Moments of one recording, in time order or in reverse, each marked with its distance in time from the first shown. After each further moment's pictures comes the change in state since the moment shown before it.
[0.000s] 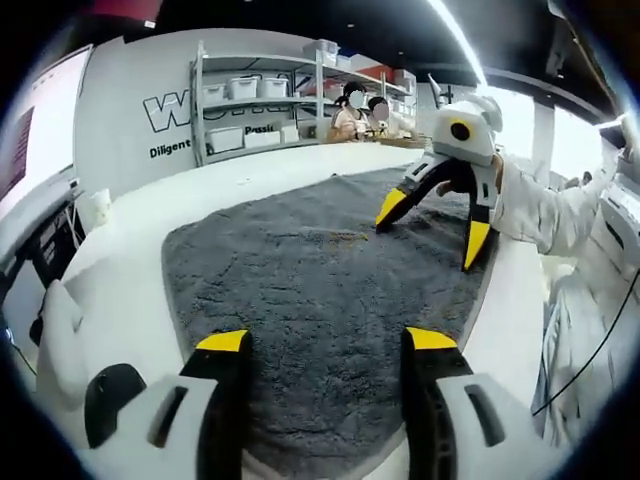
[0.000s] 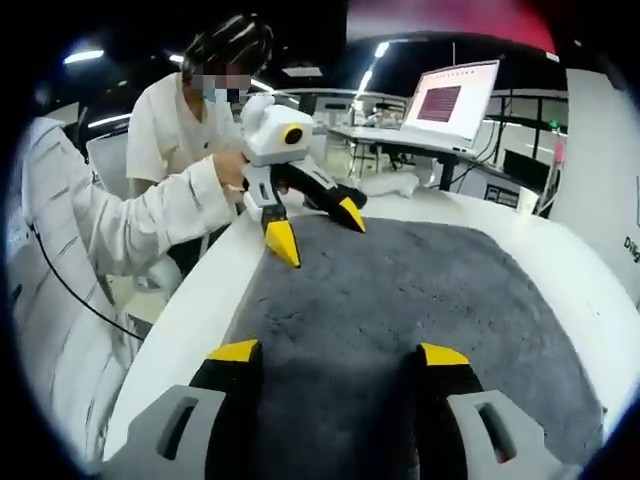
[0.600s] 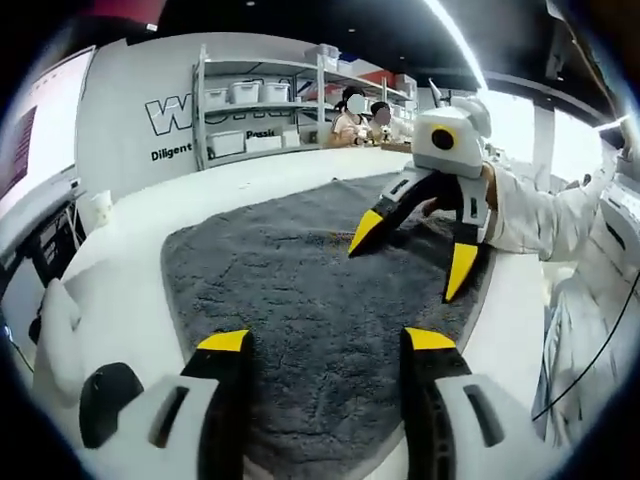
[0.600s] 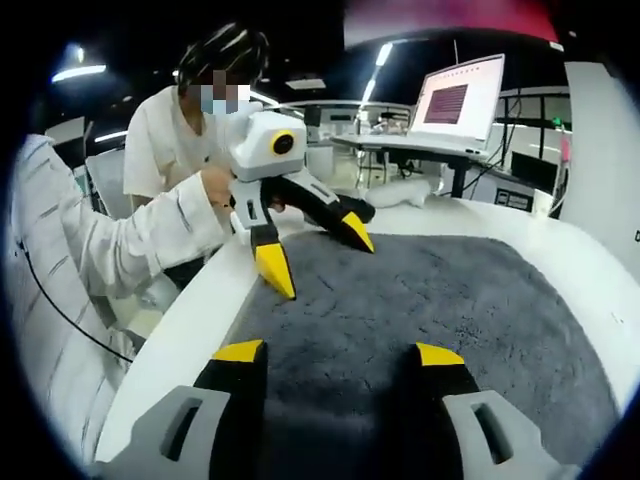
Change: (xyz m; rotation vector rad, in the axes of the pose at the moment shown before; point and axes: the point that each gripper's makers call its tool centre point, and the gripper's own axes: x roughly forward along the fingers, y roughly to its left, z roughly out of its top) left arm 0.002 -0.002 0.001 -0.003 -0.022 0.001; right arm 0.040 0.001 0.016 0.023 -0.043 0.053
